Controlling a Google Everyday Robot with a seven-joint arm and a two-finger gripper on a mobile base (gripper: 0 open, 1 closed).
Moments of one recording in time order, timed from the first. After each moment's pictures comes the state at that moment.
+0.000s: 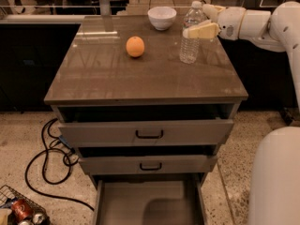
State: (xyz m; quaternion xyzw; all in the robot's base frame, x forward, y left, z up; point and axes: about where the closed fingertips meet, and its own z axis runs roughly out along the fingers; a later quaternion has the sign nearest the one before) arm 0.795 -0.173 0.942 -0.40 0.62 0.28 0.61
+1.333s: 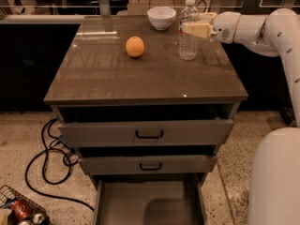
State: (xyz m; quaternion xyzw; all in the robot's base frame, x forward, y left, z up) arm 0.799 -0.162 0.932 -0.38 0.62 0.31 0.61
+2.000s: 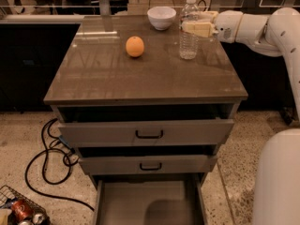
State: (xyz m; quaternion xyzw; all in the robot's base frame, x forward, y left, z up) arm 0.789 -0.163 0.941 -0.38 0.61 0.31 0.61
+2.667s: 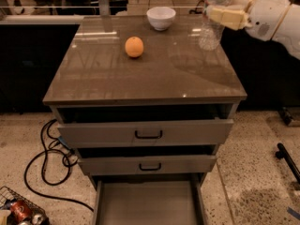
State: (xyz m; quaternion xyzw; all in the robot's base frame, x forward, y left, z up) arm 0.682 -0.197 1.029 -0.38 0.56 0.25 0.69
